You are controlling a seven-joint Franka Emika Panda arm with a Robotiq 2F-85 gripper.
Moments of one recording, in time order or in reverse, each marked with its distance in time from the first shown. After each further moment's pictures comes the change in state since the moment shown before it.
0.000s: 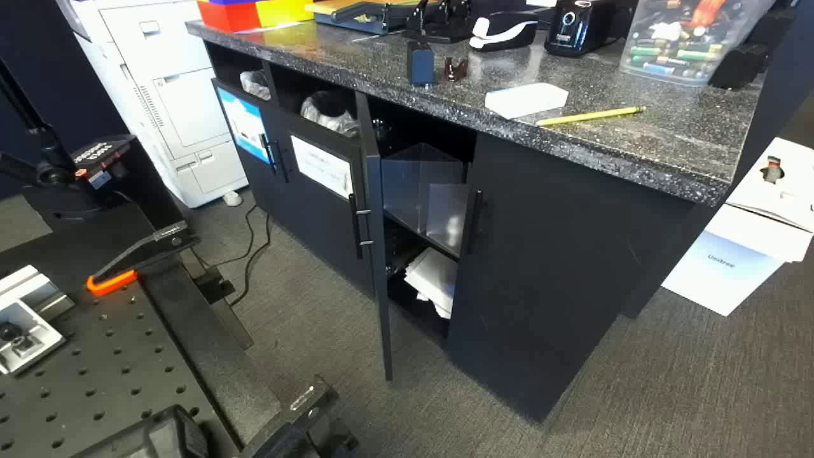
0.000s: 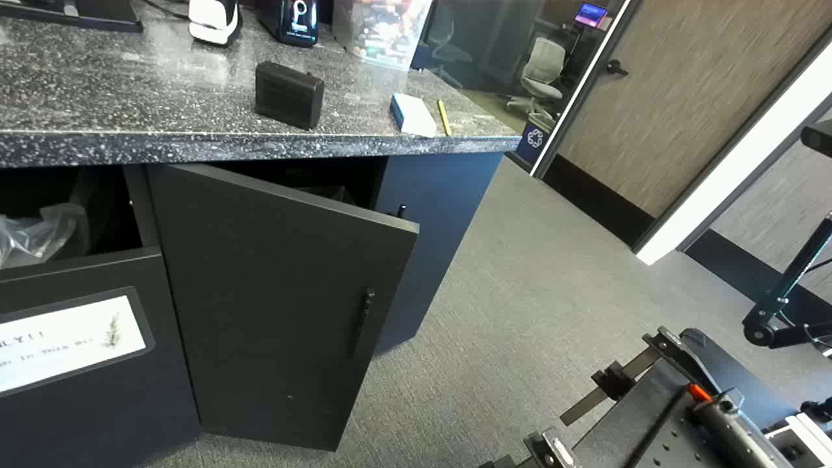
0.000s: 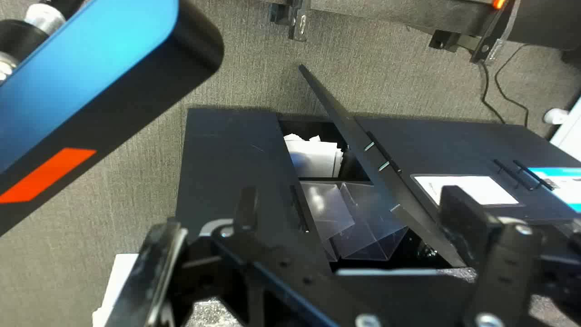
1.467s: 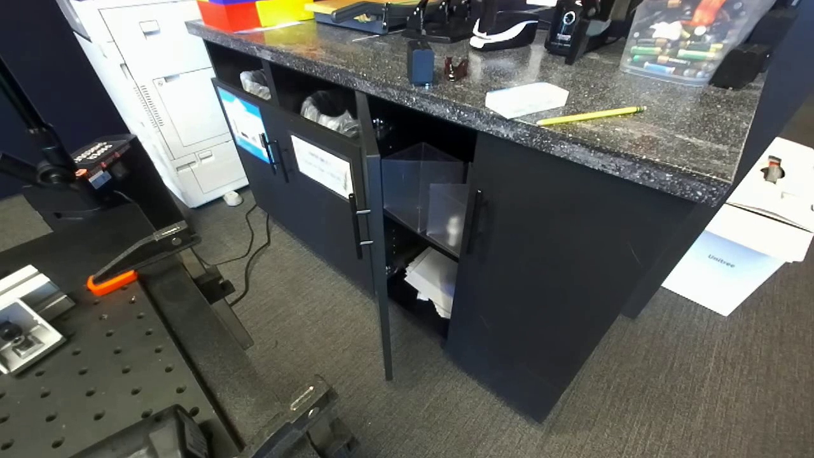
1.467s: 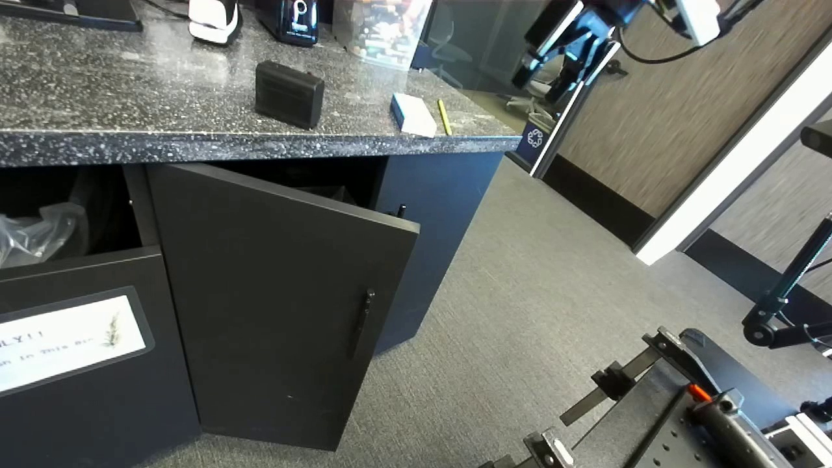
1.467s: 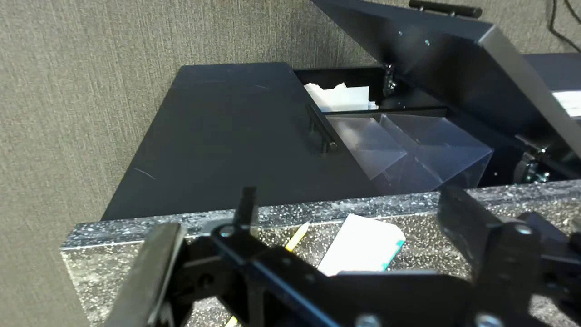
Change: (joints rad) arm -0.040 0.961 0.407 0.800 0.251 0.109 0.292
